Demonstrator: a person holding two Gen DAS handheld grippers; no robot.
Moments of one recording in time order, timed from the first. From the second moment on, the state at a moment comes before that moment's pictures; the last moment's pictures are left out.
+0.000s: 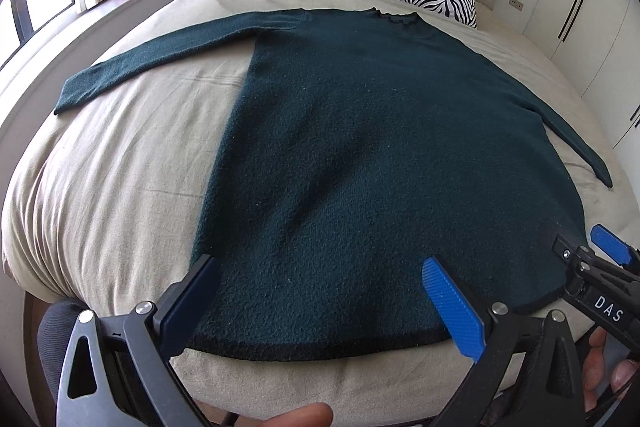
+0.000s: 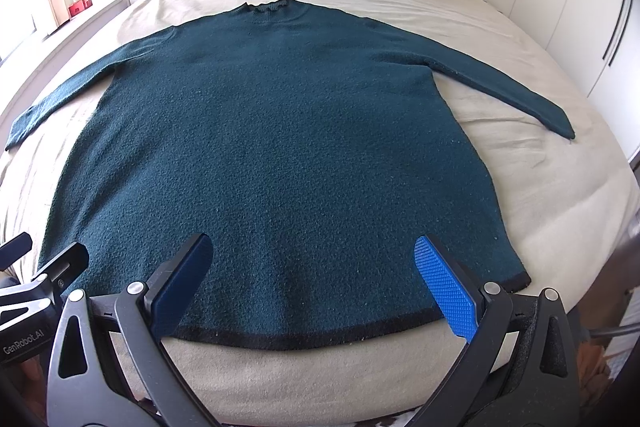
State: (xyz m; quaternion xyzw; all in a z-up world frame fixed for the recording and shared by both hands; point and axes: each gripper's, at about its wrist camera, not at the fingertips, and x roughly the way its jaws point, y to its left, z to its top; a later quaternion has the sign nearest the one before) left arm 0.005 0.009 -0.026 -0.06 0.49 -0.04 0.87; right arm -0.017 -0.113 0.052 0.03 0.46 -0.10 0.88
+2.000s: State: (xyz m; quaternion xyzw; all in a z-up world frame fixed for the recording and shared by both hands) left arm 0.253 -0.006 -0.043 -0.29 0.46 -0.18 0.82; right arm 0.307 -0.111 -0.014 0.19 0.41 0.12 0.88
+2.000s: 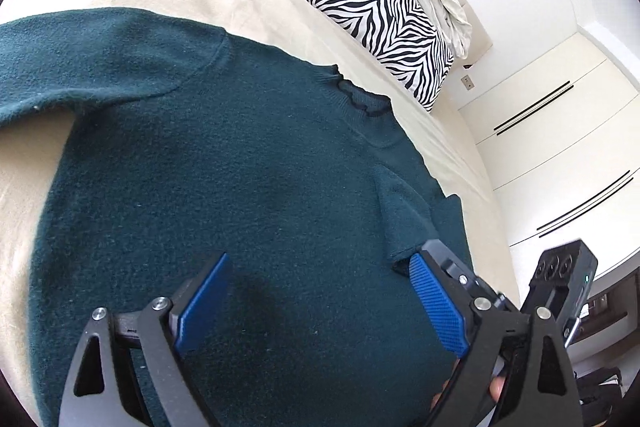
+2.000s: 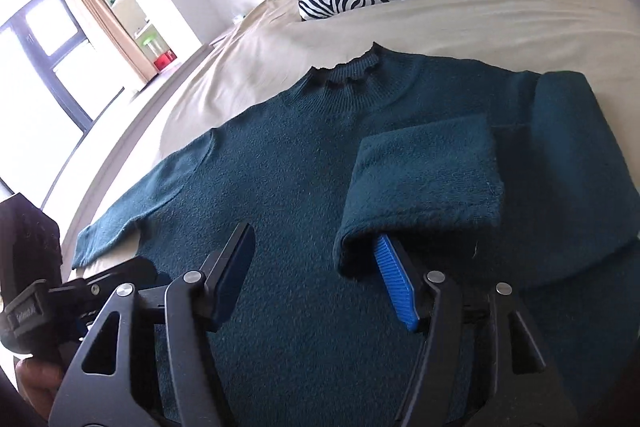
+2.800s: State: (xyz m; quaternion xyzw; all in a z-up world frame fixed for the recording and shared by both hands) left arm 0.321 -0.183 -0.058 0.04 0.46 -0.09 0.88; right arm 0.170 -0.294 -0.084 0.45 0.26 0.11 0.85
